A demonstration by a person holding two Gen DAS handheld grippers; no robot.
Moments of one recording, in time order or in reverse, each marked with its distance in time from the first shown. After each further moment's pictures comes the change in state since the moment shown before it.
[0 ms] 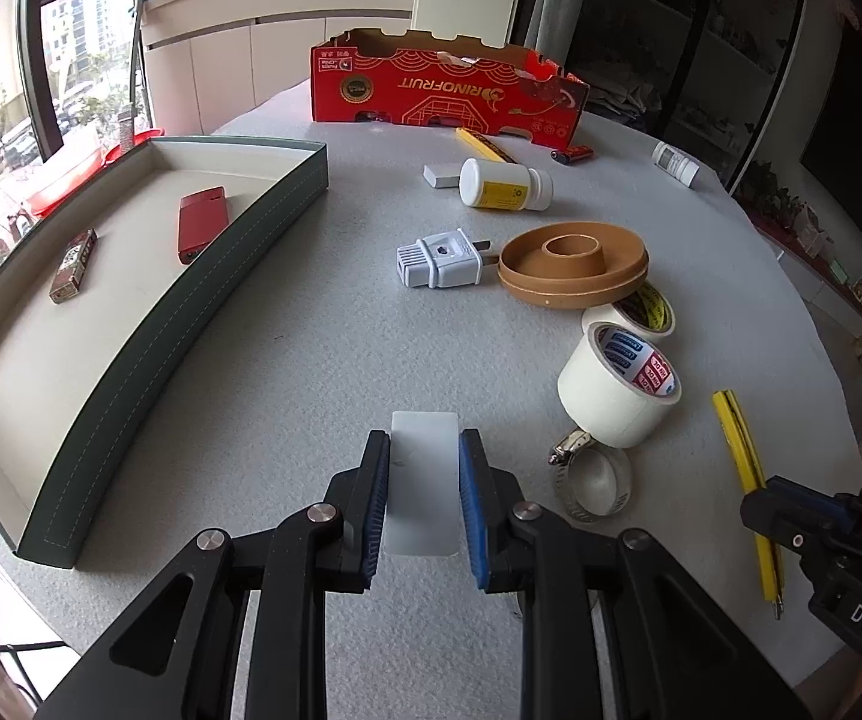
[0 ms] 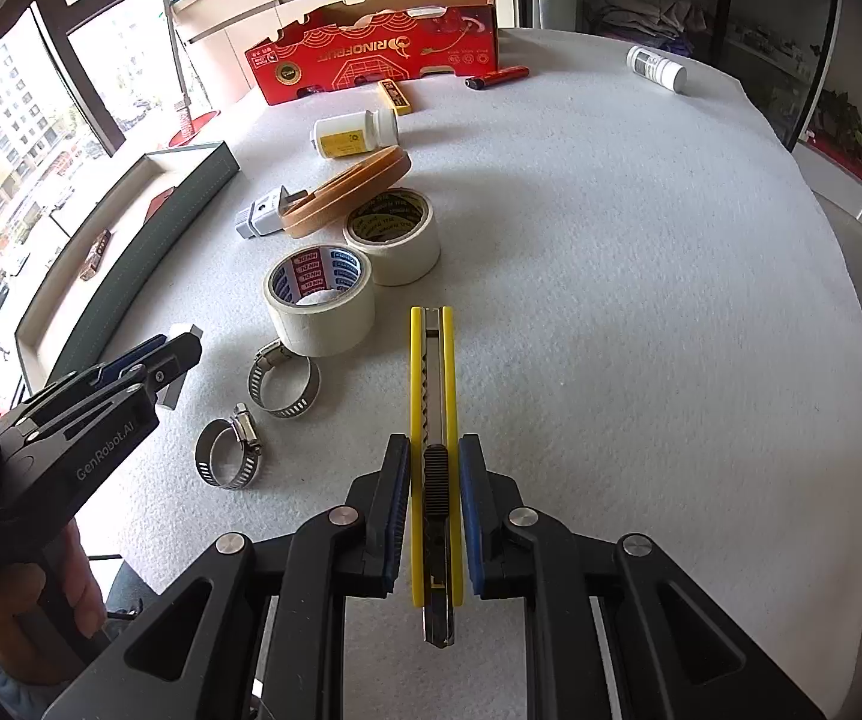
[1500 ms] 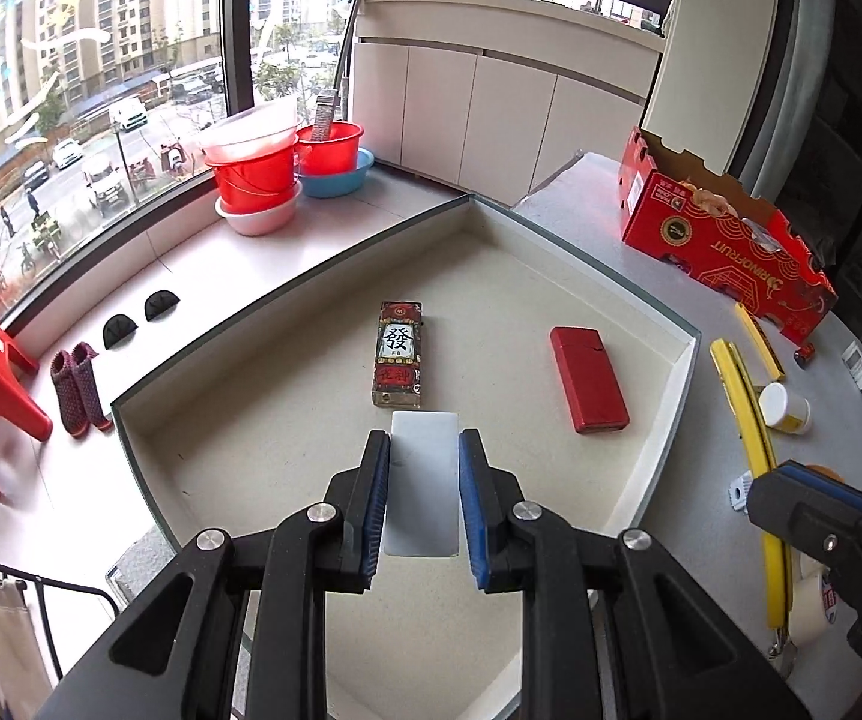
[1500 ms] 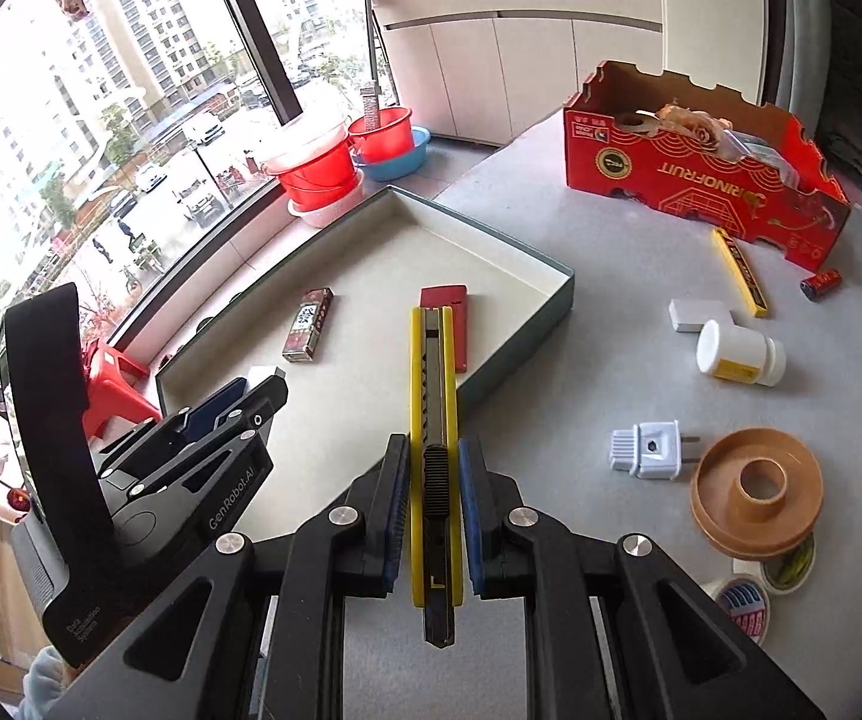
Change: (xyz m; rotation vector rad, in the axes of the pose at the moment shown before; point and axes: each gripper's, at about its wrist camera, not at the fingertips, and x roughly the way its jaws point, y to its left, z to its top) left arm -0.017 0.178 0.057 -0.338 -0.105 0.290; right arm 0.037 0.205 0.118 -0.307 -0.047 0.298
